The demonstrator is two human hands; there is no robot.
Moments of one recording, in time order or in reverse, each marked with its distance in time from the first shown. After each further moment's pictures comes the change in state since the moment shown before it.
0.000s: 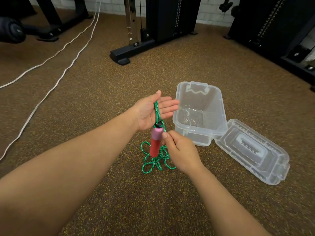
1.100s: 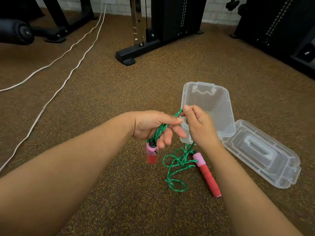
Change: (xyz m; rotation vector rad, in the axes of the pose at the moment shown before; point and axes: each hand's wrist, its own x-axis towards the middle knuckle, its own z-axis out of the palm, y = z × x) left_hand -0.032 0.006 -0.011 0.587 -0.417 -0.330; right_hand 0.048 -0.009 -0.034 0.310 0.211 -0.003
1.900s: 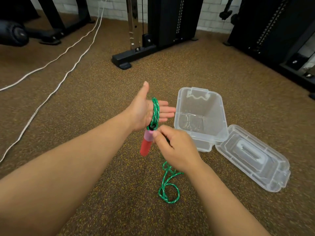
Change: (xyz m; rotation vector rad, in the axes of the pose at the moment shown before) left_hand 0.017 0.014 -0.022 -0.458 0.392 0.244; right_hand -0.040 -0.033 0.020 -0.323 -0.245 -0.223
